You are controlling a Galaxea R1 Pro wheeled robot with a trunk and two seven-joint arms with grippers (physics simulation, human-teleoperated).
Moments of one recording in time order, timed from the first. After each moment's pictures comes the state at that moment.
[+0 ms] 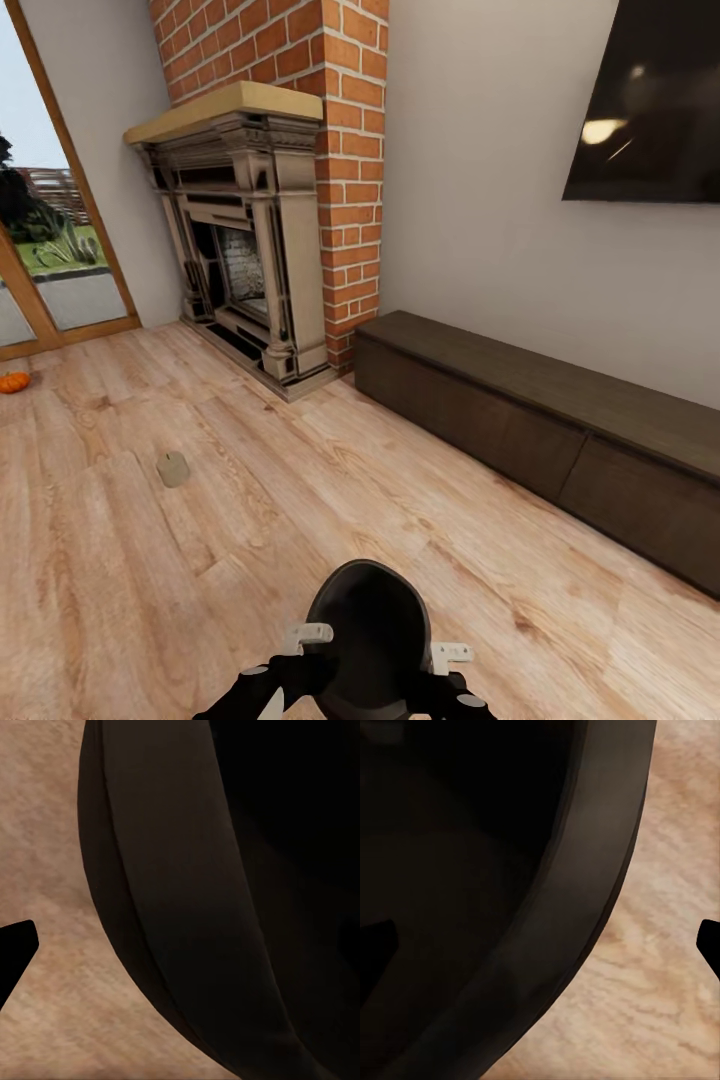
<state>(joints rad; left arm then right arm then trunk) -0.47 -0.17 -0.01 -0.31 0.05 0.12 -0.09 -0.47 0.17 0.00 -0.19 -0.03 -0.05 -0.02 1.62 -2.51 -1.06</state>
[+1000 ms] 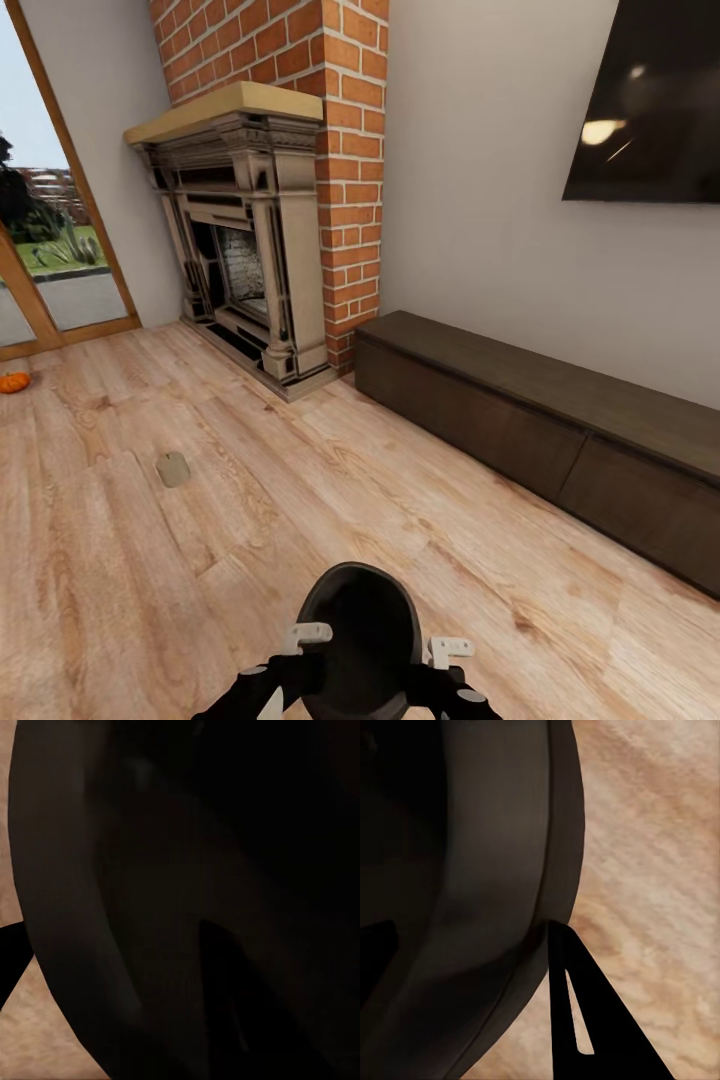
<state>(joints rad) -0.47 -0.17 0.00 -0.31 0.05 0.12 -0.09 -0.47 0.17 0.00 -0.21 -0.03 -0.05 -0.02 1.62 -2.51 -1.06</state>
